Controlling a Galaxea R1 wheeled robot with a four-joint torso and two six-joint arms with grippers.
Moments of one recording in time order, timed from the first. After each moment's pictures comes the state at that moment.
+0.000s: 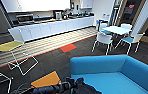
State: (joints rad) left arm 0.58 2.74 -1.76 1.39 0.23 -1.39; right arm -1.57 3.06 -2.69 -0.48 0.14 0.42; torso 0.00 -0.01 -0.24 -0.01
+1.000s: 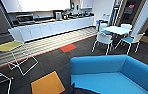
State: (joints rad) left arm 0.87 2.57 -1.68 1.43 0.36 -1.39; right arm -1.58 3.06 -2.69 -0.48 0.16 0.42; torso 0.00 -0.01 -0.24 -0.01
